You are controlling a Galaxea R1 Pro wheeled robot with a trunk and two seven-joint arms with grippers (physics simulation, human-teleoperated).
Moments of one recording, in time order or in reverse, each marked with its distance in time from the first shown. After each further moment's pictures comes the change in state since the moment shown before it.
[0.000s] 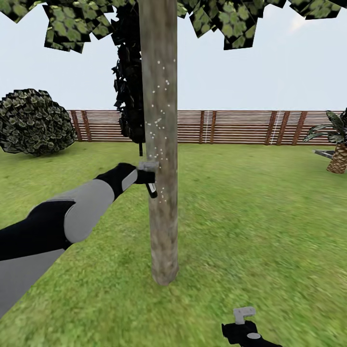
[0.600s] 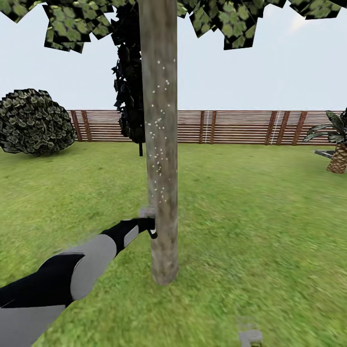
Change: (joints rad) left arm 0.376 0.005 -0.002 0.000 -0.002 -0.296 0.002; right arm 0.092 -0.005 -0.003 0.000 -0.007 0.000 0.000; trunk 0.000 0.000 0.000
